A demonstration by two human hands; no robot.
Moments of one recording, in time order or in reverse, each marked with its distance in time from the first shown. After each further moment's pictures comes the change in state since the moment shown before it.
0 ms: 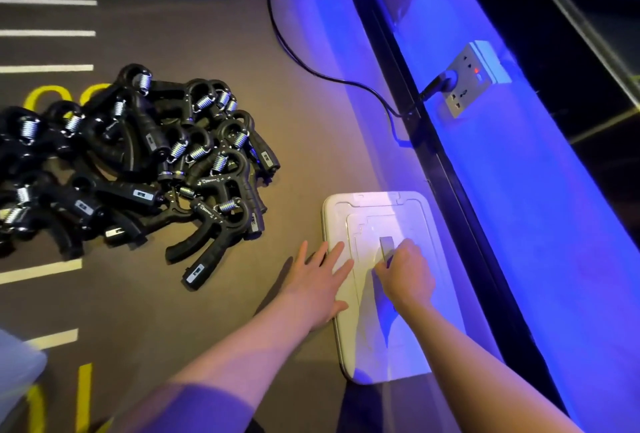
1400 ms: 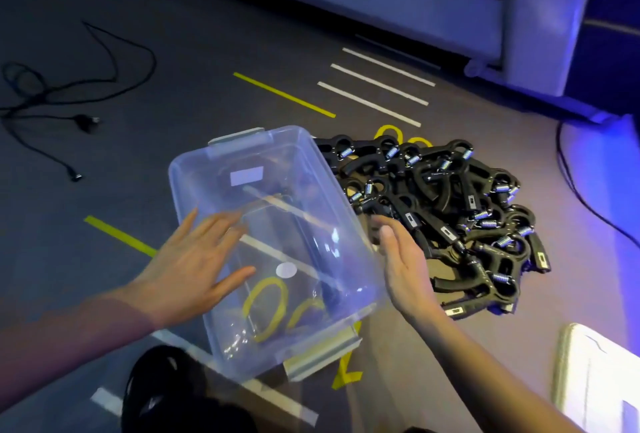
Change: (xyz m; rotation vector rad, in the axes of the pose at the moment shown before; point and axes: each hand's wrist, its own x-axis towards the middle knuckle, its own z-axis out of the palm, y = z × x) left_hand -0.447 -0.247 0.169 -0.135 0.620 -0.802; right_hand -0.272 -0.326 0.040 0.613 -0.432 -1.014
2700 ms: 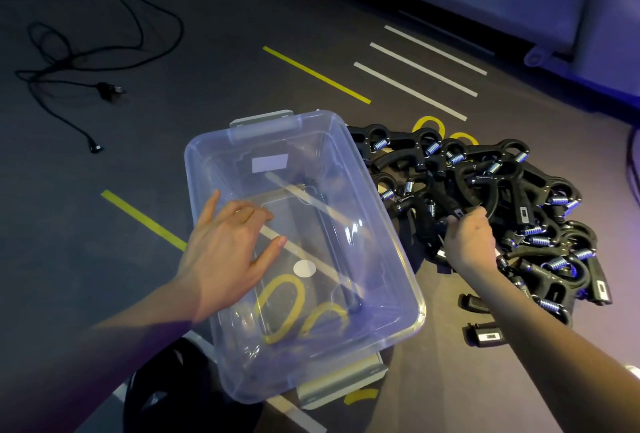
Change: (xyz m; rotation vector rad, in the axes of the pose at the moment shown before) left_hand 0.024 0.007 0.034 -0.158 0.130 -0.260; right_hand 0.093 0.052 -0.021 -0.566 0.158 0.312
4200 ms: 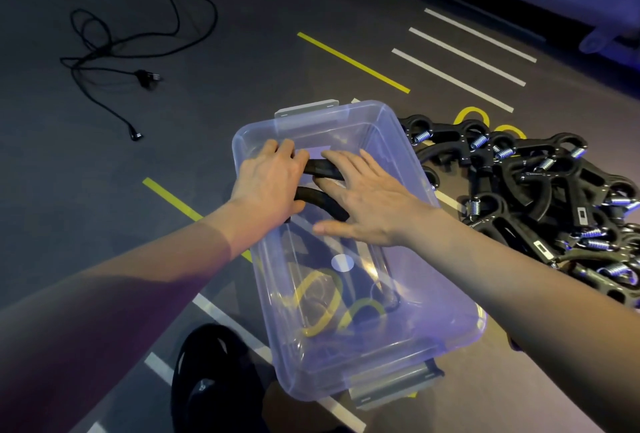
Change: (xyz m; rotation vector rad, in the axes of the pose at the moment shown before) left_hand 0.067 -0.024 -0.016 0.284 -0.142 -0.087; right_hand -0.055 -0.159 0.040 -0.548 -0.394 -1.226
